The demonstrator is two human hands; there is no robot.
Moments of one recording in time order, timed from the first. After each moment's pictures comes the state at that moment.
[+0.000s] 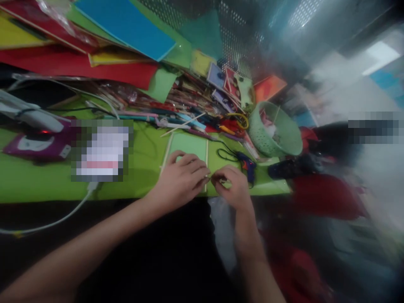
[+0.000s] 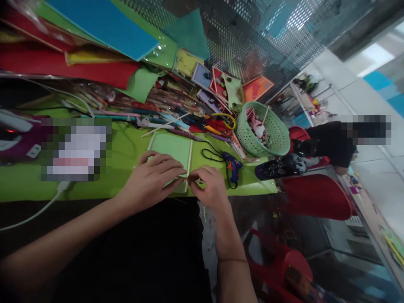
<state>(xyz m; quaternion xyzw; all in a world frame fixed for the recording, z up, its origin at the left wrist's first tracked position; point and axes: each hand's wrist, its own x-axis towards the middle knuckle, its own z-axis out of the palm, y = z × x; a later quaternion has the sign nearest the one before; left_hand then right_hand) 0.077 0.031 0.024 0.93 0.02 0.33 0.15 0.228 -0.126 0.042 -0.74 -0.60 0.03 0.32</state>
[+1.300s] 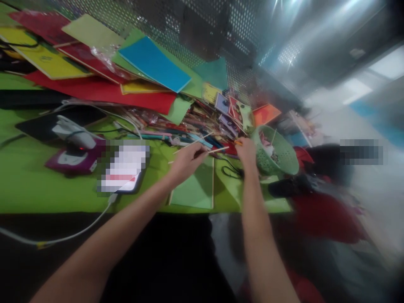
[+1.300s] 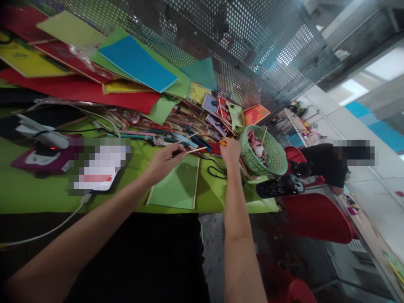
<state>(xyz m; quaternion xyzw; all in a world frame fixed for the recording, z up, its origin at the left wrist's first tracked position) 0.130 0.104 0.009 0.74 0.15 0.36 0.55 0.390 -0.006 0.050 -0.90 -0.37 -0.07 0.23</state>
